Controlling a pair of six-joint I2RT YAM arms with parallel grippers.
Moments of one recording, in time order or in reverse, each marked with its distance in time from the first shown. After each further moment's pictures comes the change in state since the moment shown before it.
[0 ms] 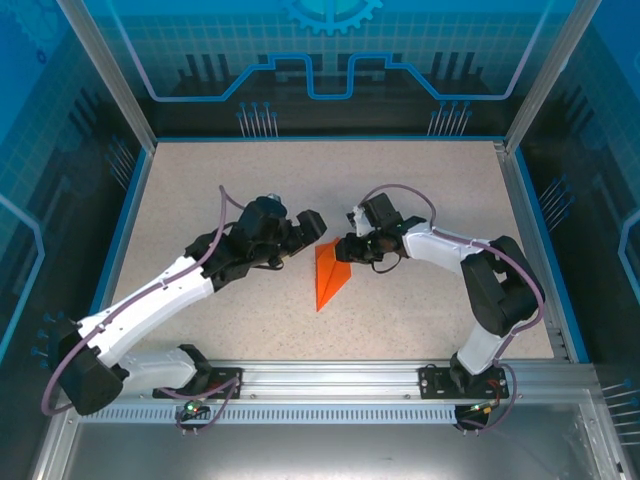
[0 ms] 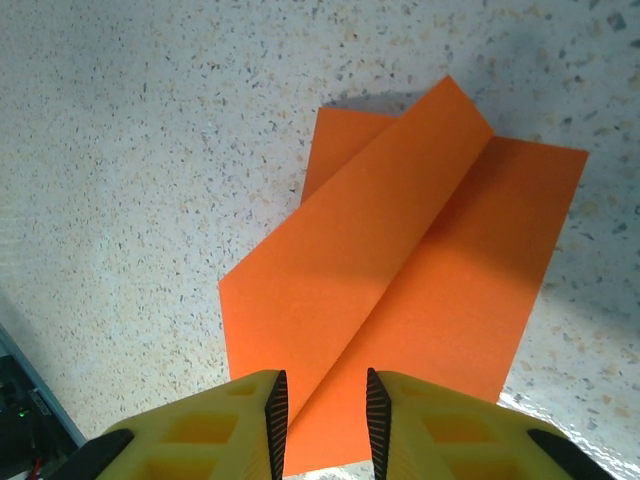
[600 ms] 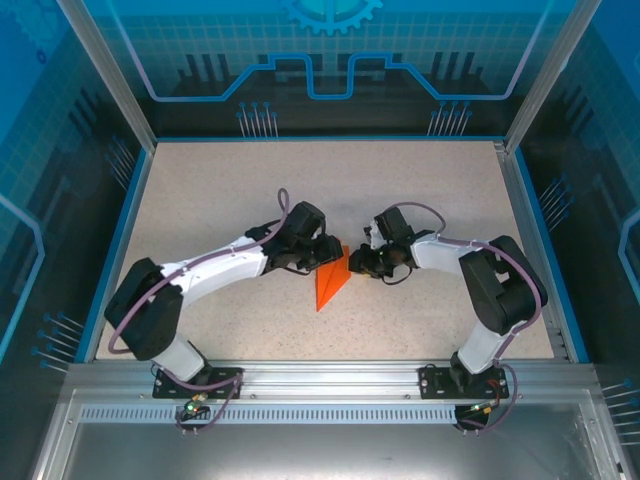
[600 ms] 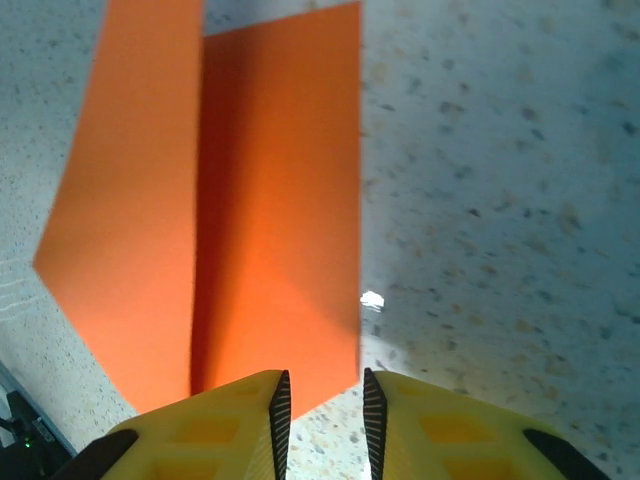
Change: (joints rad) left arm 0.002 0.410 0.013 0.184 0.203 0.131; right arm -0.065 0.001 -0.173 0.103 -0.027 0.130
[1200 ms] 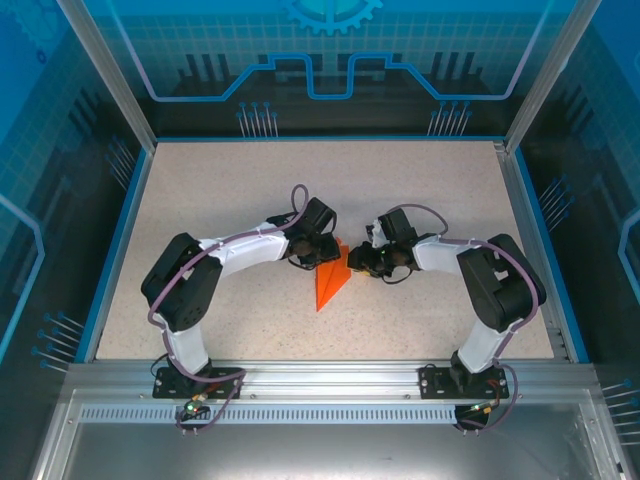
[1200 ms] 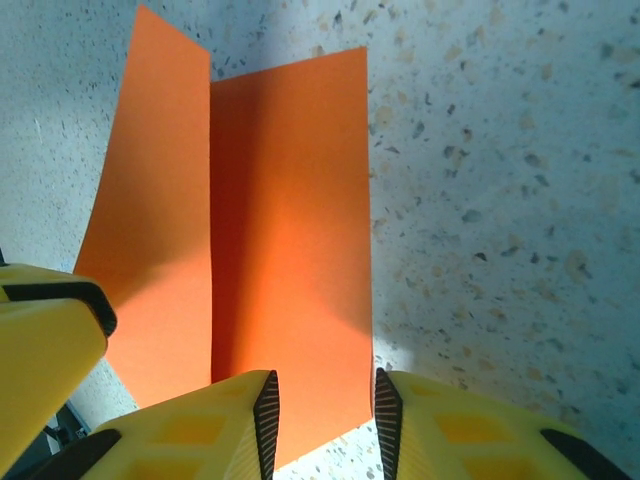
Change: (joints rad) left arm 0.040 0.218 0.129 -0.081 -0.029 0.091; right arm -0.021 0.021 -0.023 0.116 -0.049 0.053
